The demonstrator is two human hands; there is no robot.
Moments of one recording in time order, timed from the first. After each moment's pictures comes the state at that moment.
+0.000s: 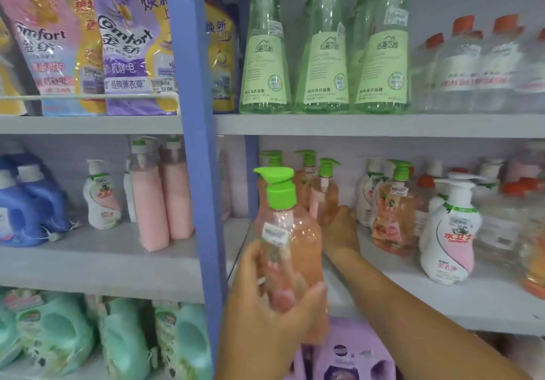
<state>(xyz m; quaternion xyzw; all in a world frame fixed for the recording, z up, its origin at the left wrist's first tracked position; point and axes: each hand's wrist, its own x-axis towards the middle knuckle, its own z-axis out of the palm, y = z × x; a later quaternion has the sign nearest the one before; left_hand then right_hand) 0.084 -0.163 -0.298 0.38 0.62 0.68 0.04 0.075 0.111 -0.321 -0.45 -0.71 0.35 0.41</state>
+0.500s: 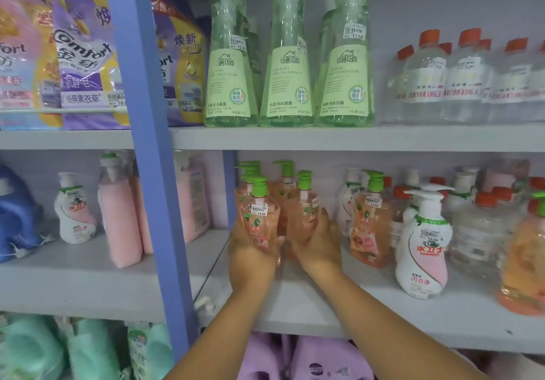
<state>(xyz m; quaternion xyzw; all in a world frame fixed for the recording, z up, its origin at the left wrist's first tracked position) 0.013 -0.004 -0.318 0.29 0.74 0.60 -0.05 0.085 0.129 -0.333 -0.43 -0.76 0.29 0.39</state>
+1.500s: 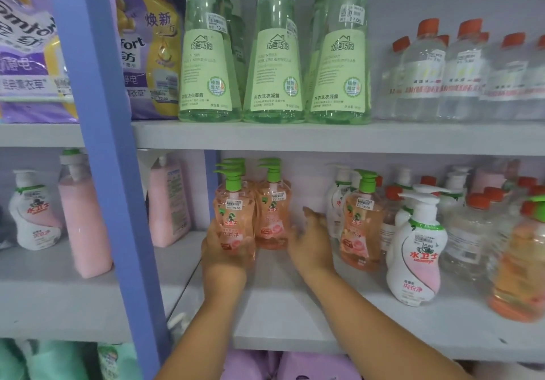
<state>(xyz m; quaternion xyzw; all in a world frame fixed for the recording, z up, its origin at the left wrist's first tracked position) -0.022 0.010 -0.329 0.28 0.64 0.71 0.03 0.092 0.132 -0.318 -0.38 -0.75 0.29 0.44</state>
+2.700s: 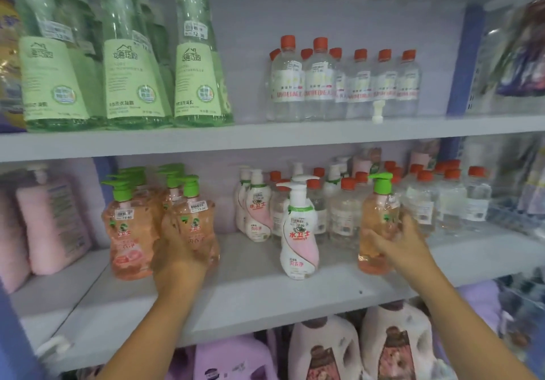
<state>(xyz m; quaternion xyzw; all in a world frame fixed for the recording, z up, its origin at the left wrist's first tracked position) 0.055 0.071 -0.328 0.36 0.76 0.53 -0.10 0.438 0.193 -0.294 -0.52 -0.63 0.30 0.49</state>
